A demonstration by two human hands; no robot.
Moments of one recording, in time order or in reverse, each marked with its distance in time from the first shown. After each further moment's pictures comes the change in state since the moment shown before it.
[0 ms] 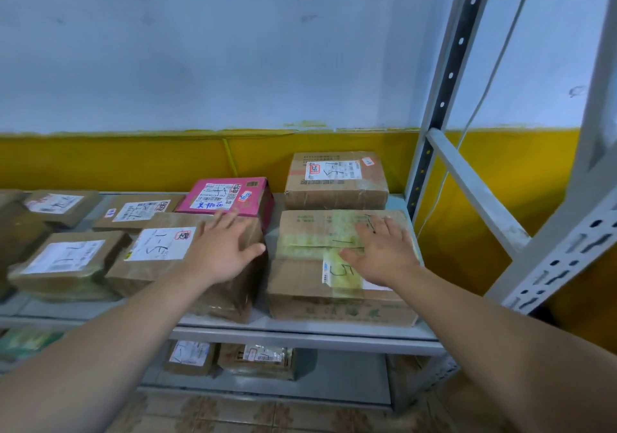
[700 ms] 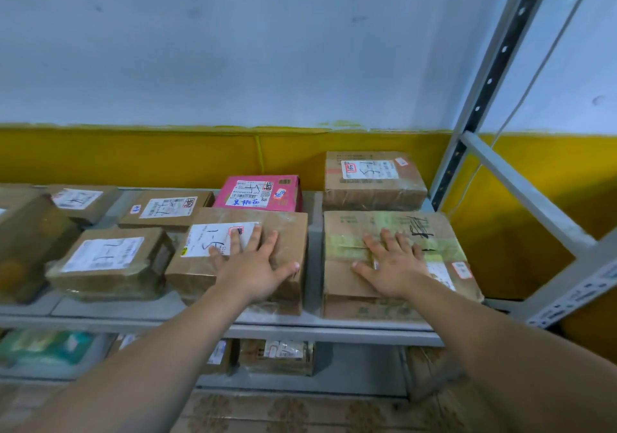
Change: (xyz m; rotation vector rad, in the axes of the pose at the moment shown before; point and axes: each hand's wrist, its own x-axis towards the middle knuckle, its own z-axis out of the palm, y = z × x) left_hand -0.021 -0.051 0.023 -0.006 -0.188 -0.081; right_hand -0.009 -0.073 0.028 -0.050 -0.079 0.077
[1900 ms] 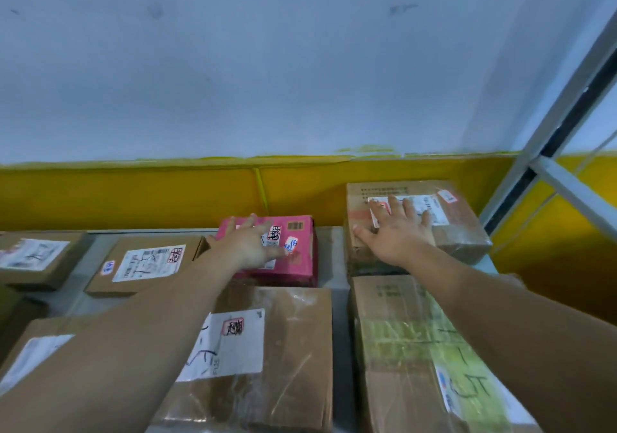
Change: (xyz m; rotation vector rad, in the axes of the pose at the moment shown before) left_hand 0.222 -0.048 -0.054 -0.064 -0.159 0.019; right_hand 0.186 -0.043 -0.078 -0.005 0.103 0.086
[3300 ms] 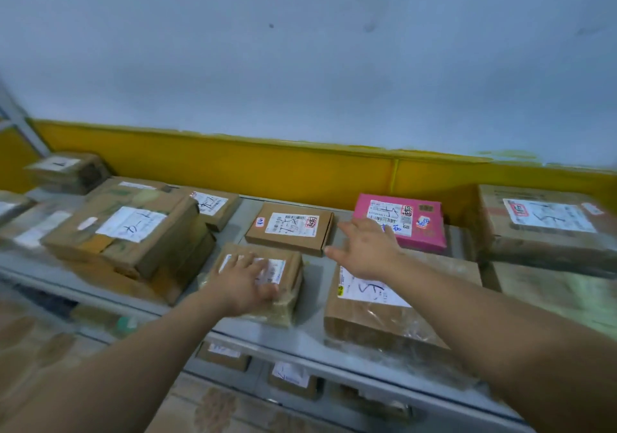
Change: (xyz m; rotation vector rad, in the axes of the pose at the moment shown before) left_hand -0.192 -0.240 0.051 0.006 0.046 -0.118; right_hand -0.124 -0.265 0.019 0.017 -0.071 -0.476
